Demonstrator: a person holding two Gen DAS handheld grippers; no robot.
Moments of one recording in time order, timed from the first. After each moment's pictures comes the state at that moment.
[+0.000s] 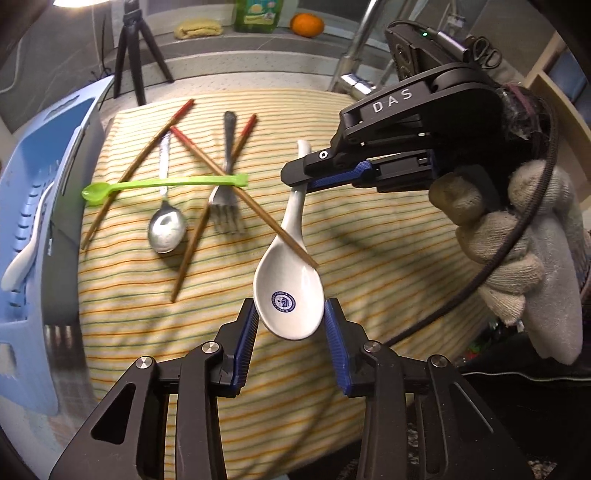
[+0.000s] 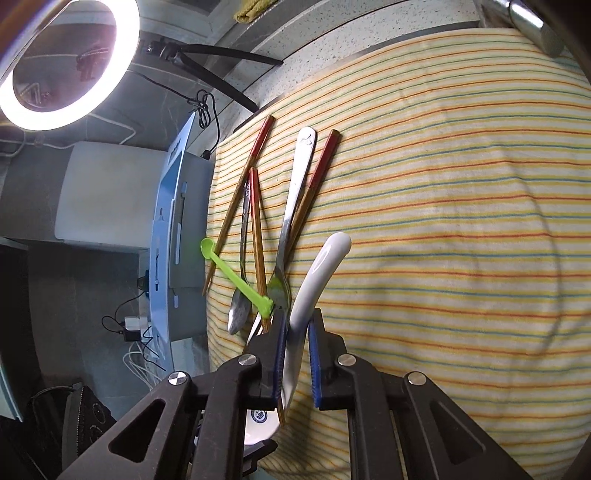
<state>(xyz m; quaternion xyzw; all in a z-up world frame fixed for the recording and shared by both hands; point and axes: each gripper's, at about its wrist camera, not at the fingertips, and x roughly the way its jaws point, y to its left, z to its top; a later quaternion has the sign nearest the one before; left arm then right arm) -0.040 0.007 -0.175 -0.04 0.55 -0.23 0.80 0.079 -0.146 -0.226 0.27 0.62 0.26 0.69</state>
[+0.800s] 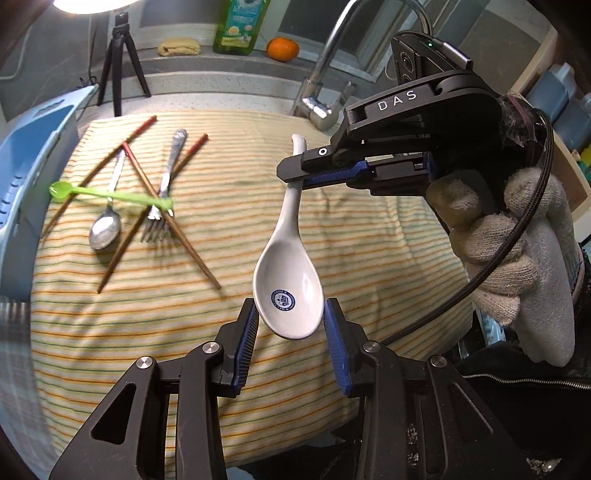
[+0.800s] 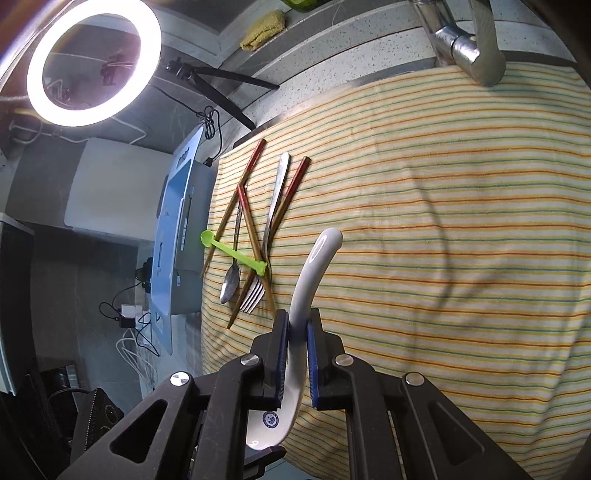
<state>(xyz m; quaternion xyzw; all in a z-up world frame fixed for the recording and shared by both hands) -0.051 -0.030 -0.161 -0.09 0.51 -0.23 0.82 0.059 -0.197 -0.189 0.24 0.61 0.26 0.71</state>
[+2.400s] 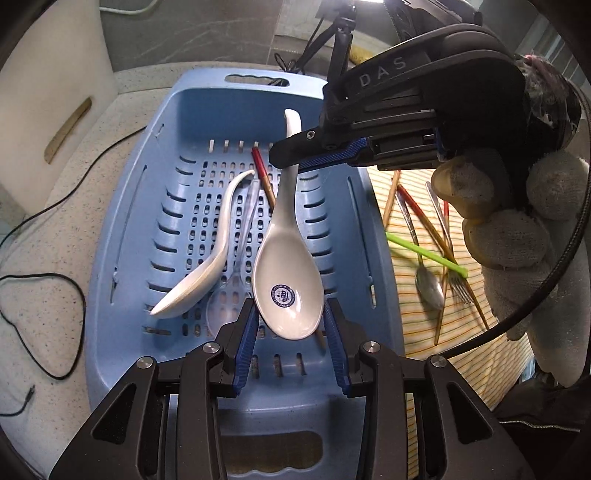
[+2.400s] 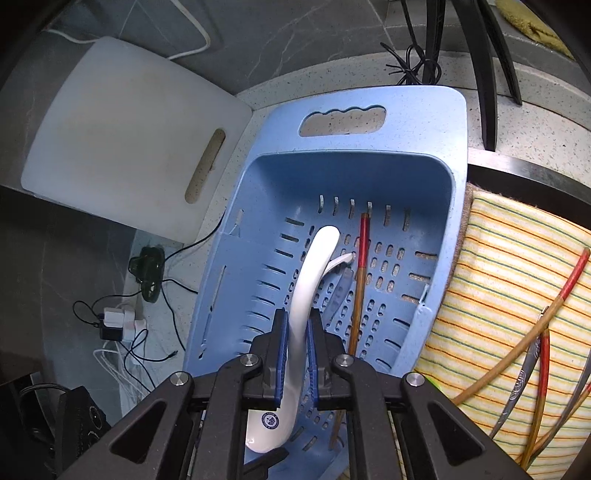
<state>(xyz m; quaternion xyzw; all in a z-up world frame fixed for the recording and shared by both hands) 0.033 0.218 -0.190 -0.10 0.55 -0.13 0.82 0.170 0.131 -0.197 0.11 0.62 0.32 0.71</state>
